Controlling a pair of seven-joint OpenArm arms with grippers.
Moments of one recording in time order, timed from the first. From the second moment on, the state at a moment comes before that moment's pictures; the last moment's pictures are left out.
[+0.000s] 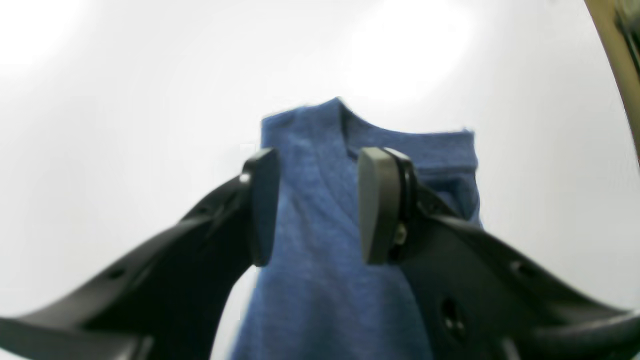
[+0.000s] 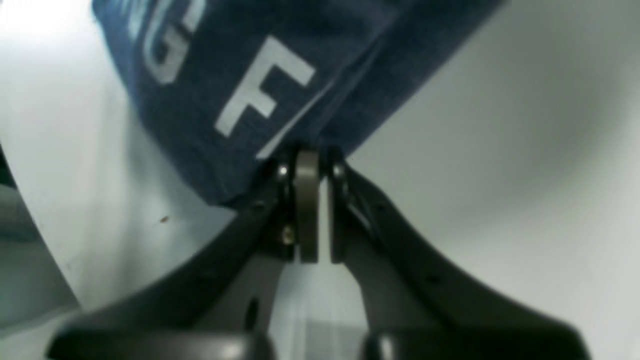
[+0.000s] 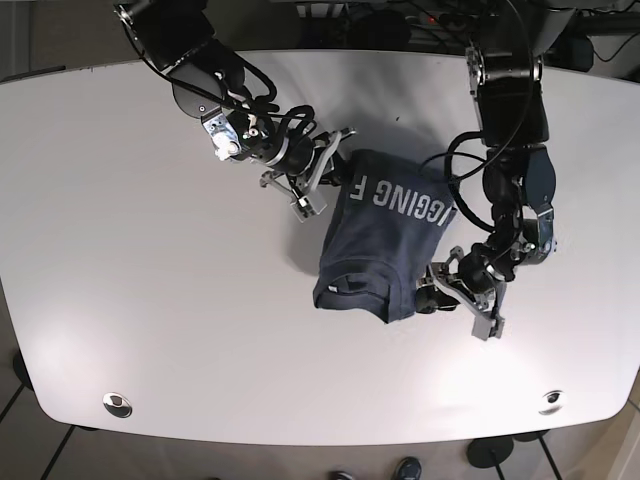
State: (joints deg) left arm -20.8 -9.0 -7.0 74.0 -33.5 -15.1 47.3; right arm 2.6 10.5 -31.9 85.0 31.3 7.1 -32.0
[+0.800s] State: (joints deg) left arm -4.1 -12.8 16.7 78.9 -10.3 -0.9 19.1; right arm 1.2 10.5 -20.8 85.0 31.3 7.1 -31.7
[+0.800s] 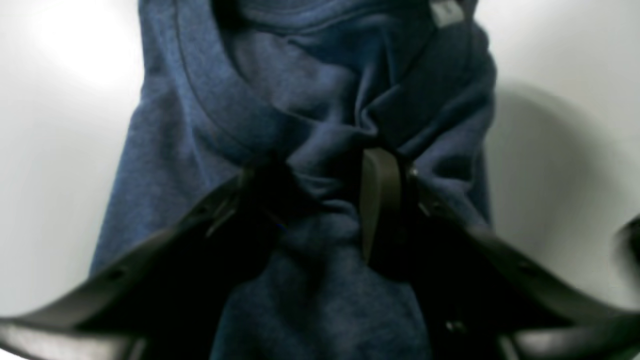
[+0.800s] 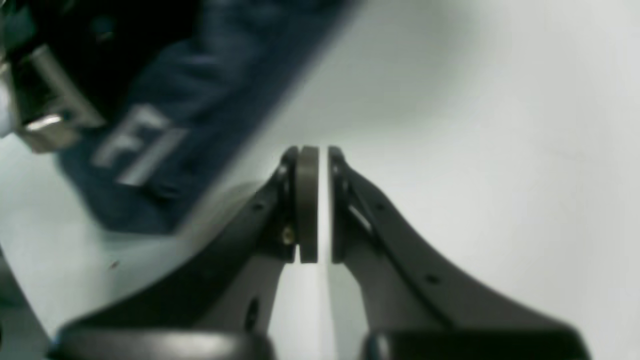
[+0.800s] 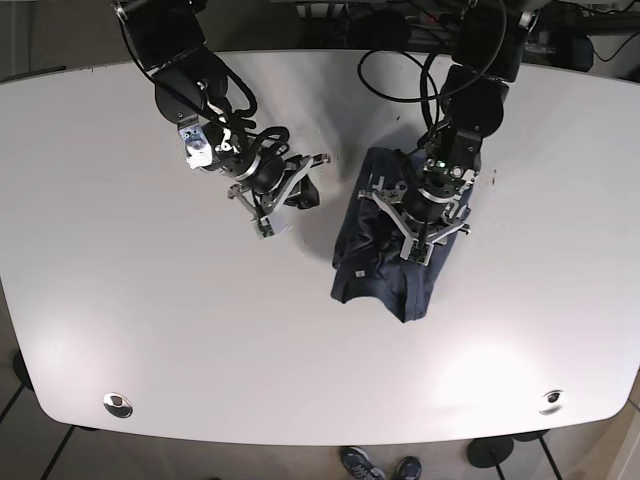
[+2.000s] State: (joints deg) left arm -4.9 -55.4 -12.7 36.7 -7.4 -37.0 9.8; right arm -2.1 13.5 -18.0 93.0 31.1 7.3 -32.1
